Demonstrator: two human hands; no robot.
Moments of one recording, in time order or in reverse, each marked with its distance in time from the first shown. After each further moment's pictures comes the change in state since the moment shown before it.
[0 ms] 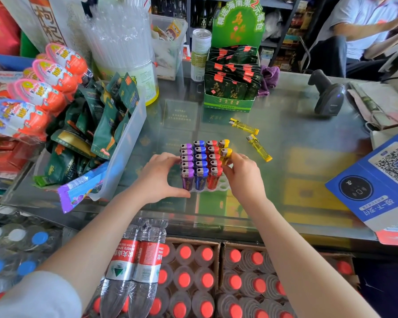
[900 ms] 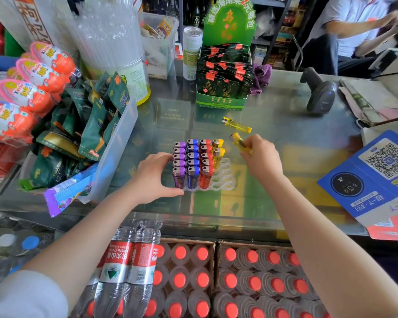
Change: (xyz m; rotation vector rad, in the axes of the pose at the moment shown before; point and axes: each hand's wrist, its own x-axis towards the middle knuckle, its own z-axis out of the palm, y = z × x) left_hand 0.005 -0.001 0.001 0.026 -0.005 0.039; right_hand 0.042 0.045 -0.028 -0.152 -0.020 0.223
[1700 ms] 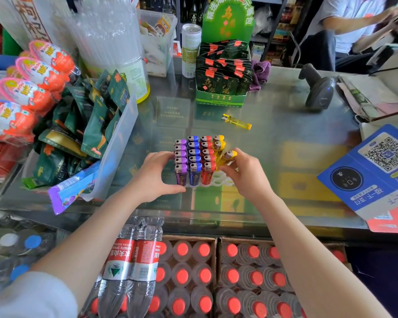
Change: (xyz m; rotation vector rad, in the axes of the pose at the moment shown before) left_hand -0.004 -0.002 0.003 -0.115 0.043 0.025; right_hand -0.052 -0.017 0.010 0.267 -0.078 -0.284
